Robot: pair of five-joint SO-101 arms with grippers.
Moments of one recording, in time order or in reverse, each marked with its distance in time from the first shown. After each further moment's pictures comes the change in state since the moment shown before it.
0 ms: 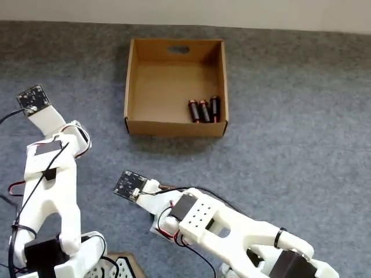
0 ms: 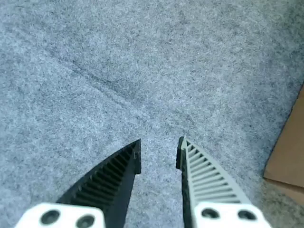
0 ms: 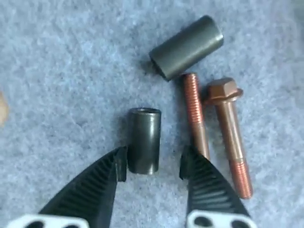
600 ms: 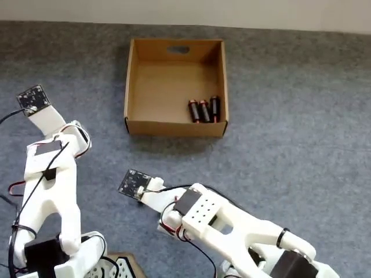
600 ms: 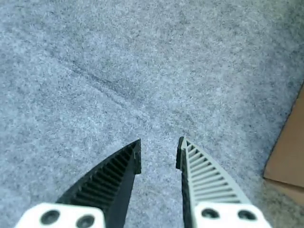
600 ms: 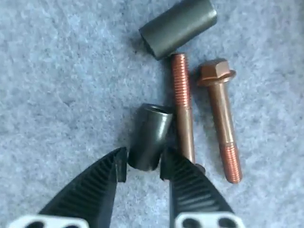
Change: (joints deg) left arm 0.0 0.0 0.0 0.0 0.0; right arm 2.5 -0.4 -0.4 5.0 4.9
